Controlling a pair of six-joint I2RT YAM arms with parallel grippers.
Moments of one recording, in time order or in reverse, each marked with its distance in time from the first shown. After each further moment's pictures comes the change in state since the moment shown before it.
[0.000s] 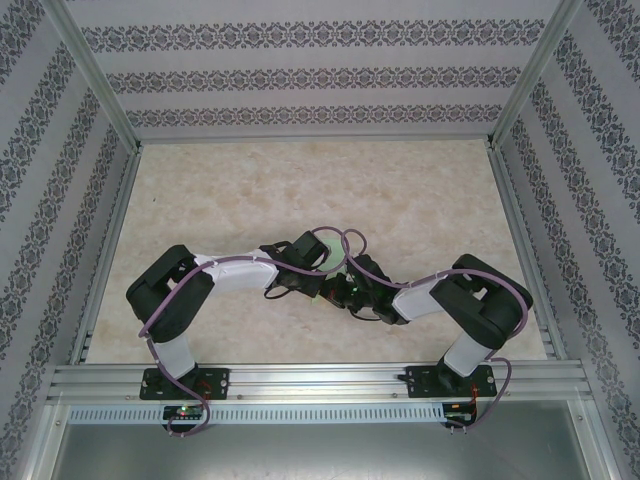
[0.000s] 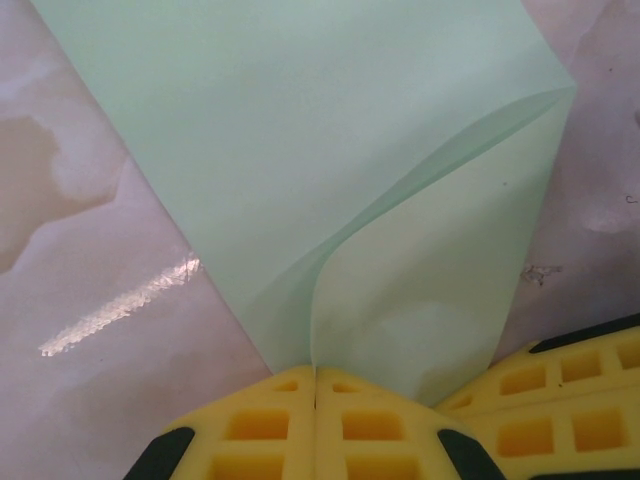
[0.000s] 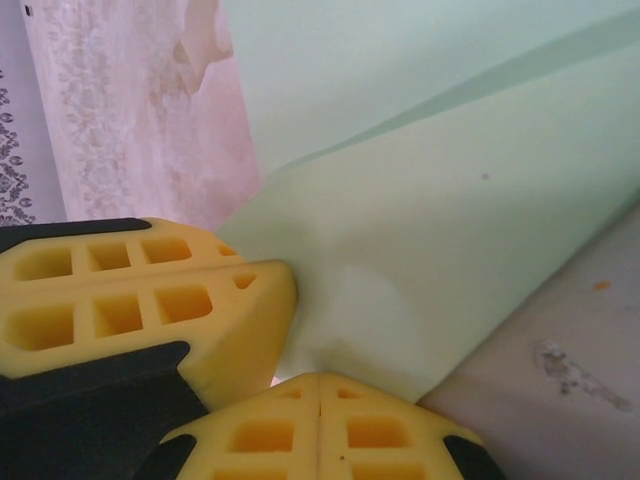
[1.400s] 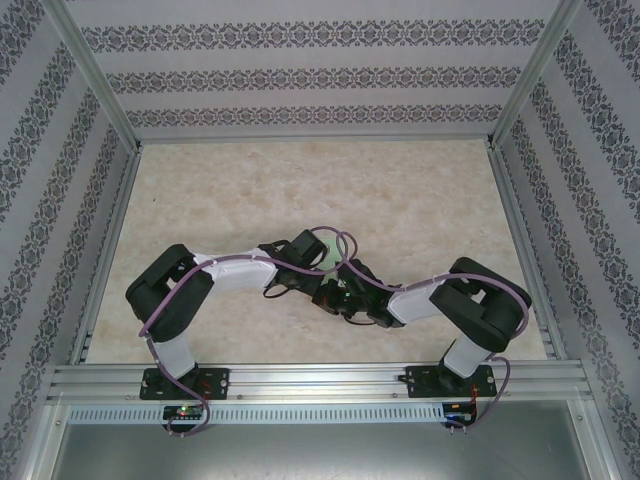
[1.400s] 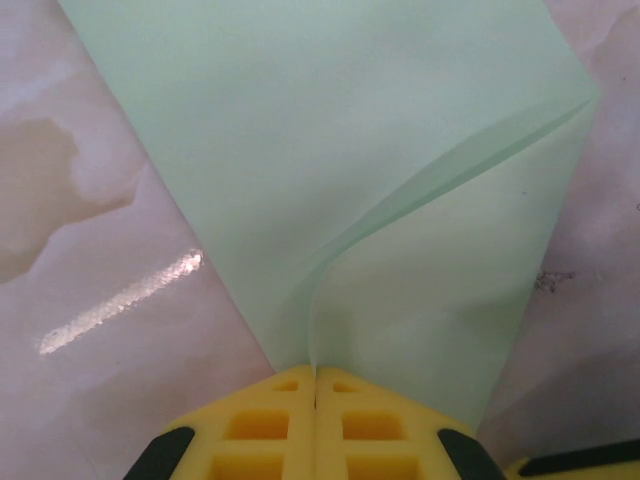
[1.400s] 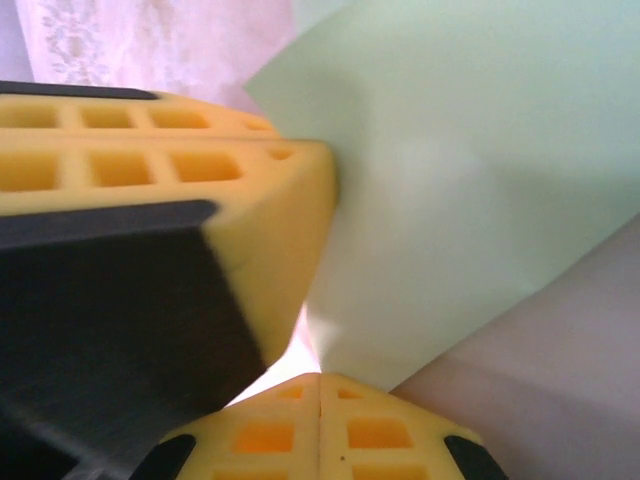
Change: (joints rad) left arm 0.013 0.000 0.000 0.000 0.009 -0.004; right arm 0.073 0.012 0.031 -0.035 -0.007 0.027
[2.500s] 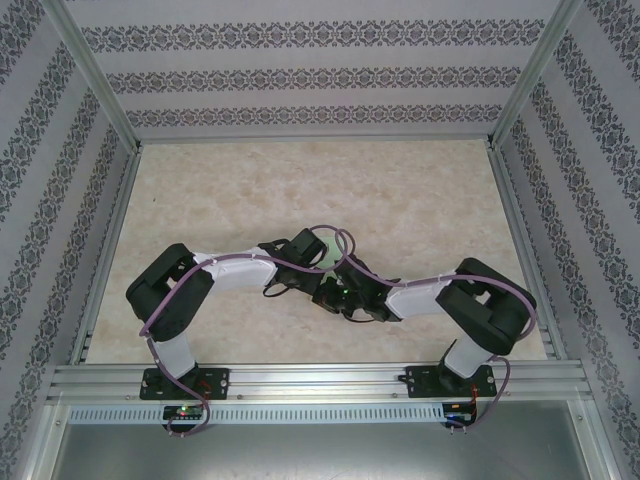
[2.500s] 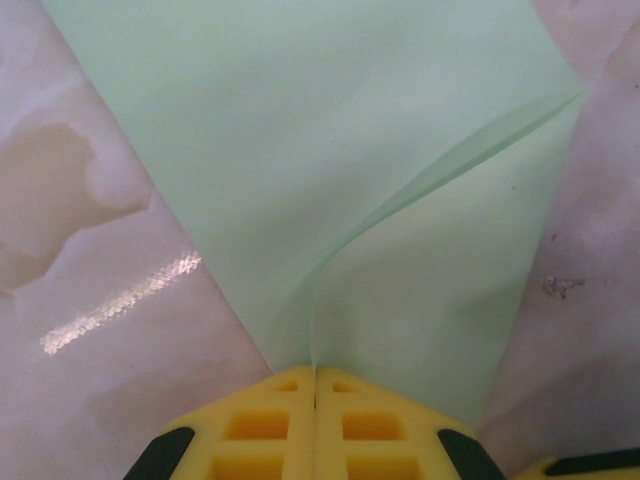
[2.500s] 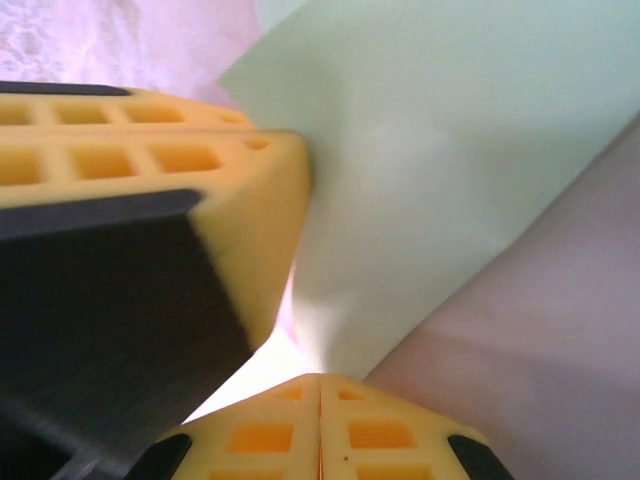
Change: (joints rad) left arm 0.006 0.003 0.007 -0.008 -0.001 0.000; right arm -0.007 -0.068 0.065 -0.212 0.015 -0.021
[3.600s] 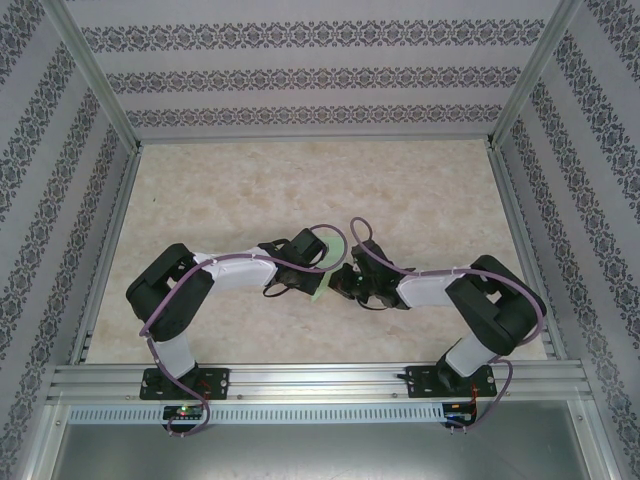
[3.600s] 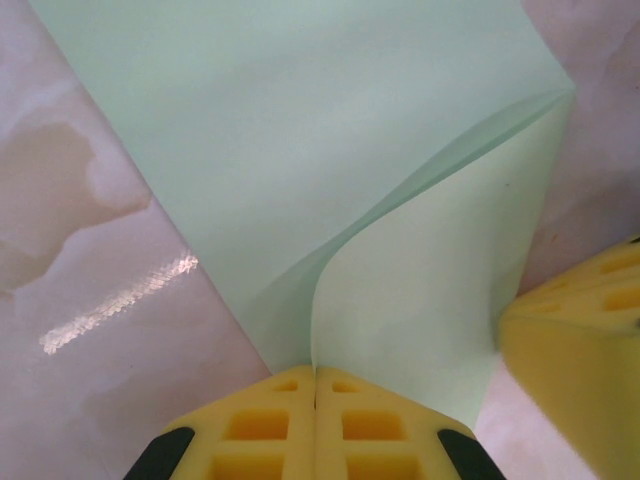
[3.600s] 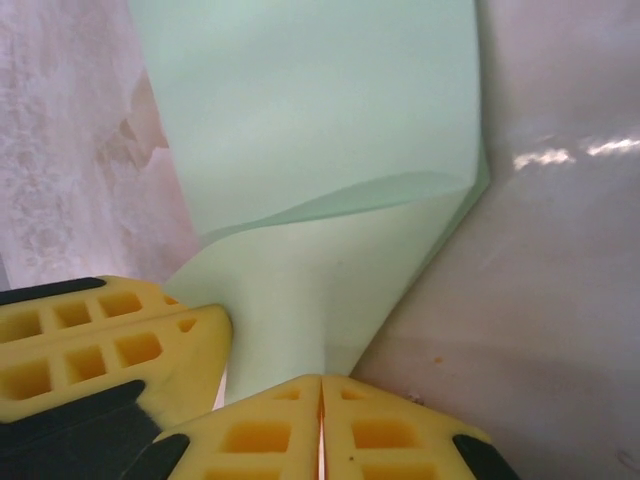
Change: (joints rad) left arm 0.000 0.001 0.000 0.000 0.000 -0.003; right arm -0.183 -0.023 0.007 -0.075 -0.024 -0.127
